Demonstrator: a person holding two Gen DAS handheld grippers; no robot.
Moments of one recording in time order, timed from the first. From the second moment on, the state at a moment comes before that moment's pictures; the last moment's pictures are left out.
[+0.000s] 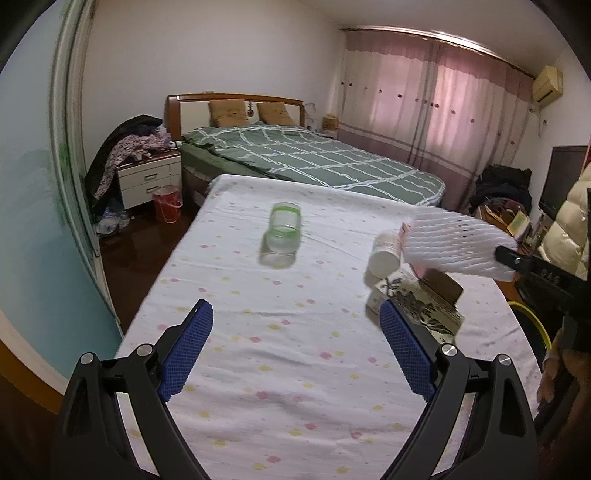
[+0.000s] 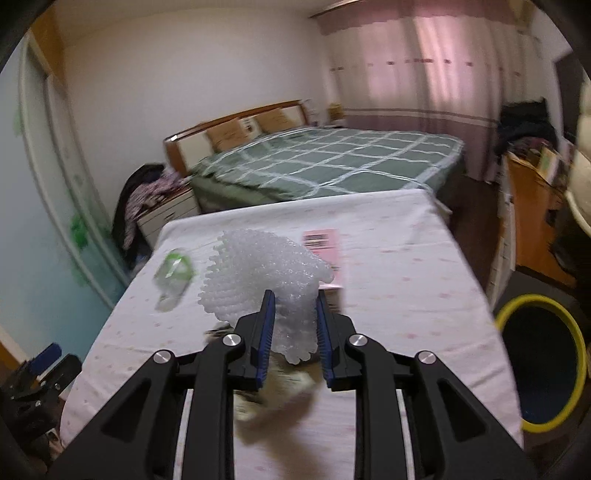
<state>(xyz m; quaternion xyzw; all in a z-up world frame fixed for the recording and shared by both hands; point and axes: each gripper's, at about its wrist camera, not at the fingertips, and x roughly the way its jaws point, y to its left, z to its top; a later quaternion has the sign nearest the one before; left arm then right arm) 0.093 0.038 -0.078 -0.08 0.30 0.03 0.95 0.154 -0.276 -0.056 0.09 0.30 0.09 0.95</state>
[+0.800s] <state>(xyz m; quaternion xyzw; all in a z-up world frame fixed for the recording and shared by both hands) 0.148 -0.088 -0.117 -0.01 0.37 -0.06 0.93 0.116 -0.489 -0.126 0.19 0.31 -0.17 0.92</state>
